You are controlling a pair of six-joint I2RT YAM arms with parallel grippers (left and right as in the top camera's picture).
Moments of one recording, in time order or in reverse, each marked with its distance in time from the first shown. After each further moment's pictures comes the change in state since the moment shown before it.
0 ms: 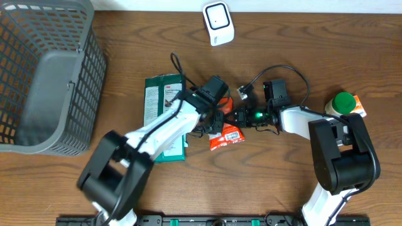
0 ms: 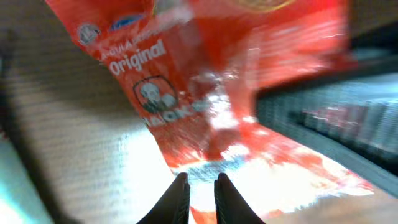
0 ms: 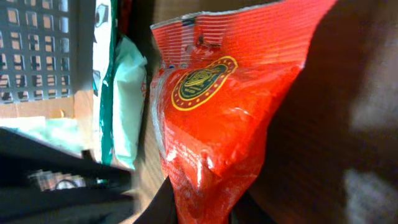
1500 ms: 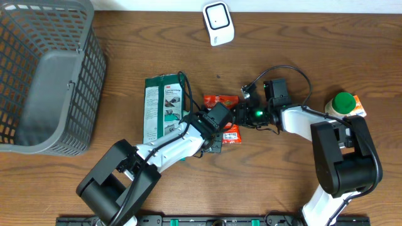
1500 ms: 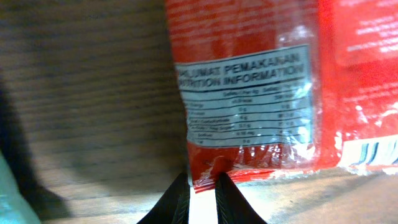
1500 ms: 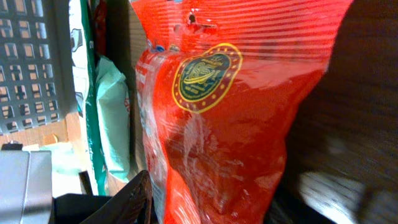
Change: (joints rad) left arm -0.123 -0.032 -0.232 0.161 -0.187 -0.087; right arm -0.009 -0.022 0.004 -0.038 0.099 0.094
